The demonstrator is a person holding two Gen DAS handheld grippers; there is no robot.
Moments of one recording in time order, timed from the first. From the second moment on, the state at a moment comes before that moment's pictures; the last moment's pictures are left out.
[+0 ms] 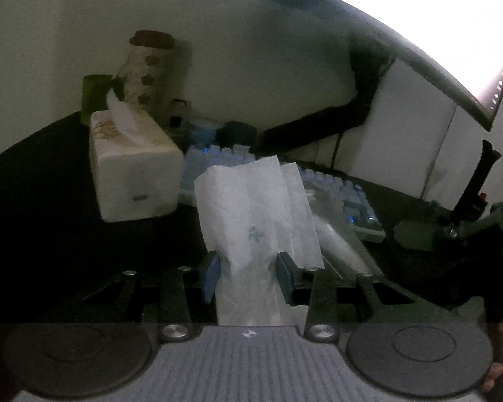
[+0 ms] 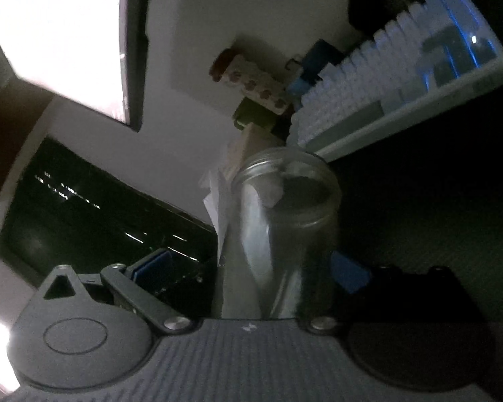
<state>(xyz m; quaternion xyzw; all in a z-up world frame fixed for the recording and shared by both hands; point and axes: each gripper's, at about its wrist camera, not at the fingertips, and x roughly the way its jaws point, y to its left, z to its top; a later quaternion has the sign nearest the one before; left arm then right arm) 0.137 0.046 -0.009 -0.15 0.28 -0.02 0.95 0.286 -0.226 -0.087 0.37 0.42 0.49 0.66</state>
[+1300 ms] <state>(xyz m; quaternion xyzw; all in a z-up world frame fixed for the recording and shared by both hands) 0.137 0.034 -0.023 -0.23 0.27 -0.13 0.93 0.253 -0.234 -0.058 0.24 0.32 0.52 0.76</state>
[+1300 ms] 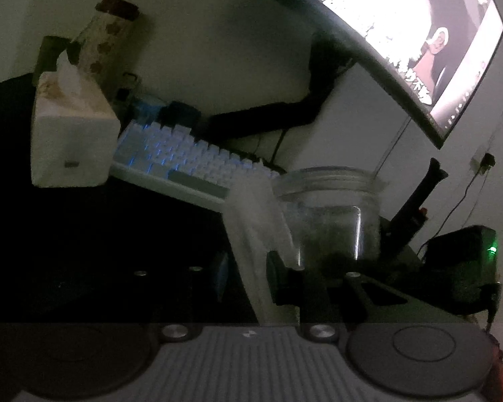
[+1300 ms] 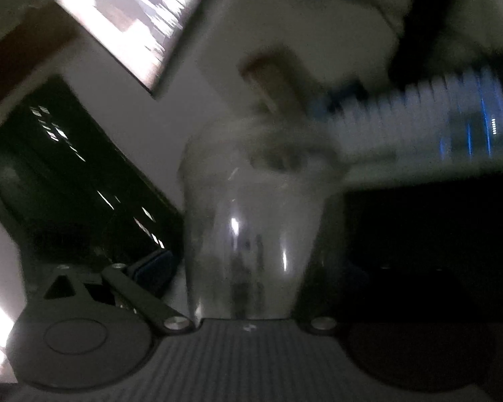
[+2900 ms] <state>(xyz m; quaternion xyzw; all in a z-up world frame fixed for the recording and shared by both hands) 0.170 -0.034 -0.046 0.13 0.32 -0.18 0.92 0.175 -0.267 -0.039 0.08 0.13 0.56 0.81</state>
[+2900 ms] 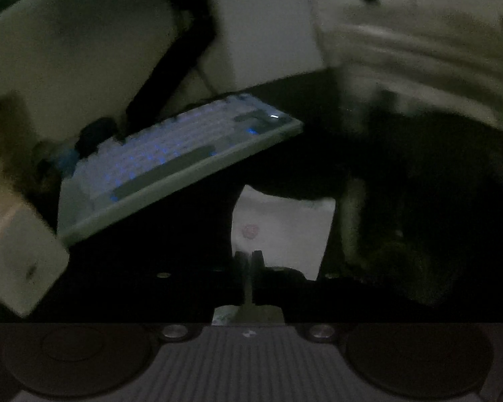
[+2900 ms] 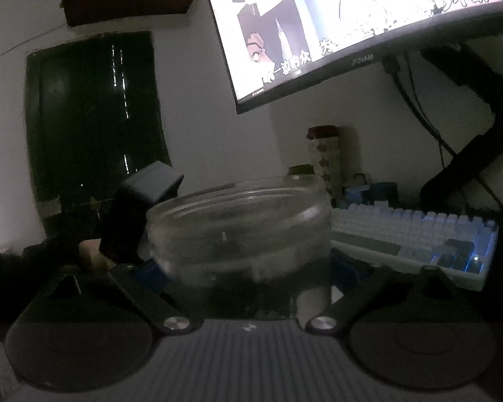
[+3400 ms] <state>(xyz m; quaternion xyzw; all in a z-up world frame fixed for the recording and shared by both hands) 0.081 0.067 0.017 -0.22 0.15 -0.30 0.92 0.175 -0.266 -0.038 0.10 0.13 0.56 0.81</state>
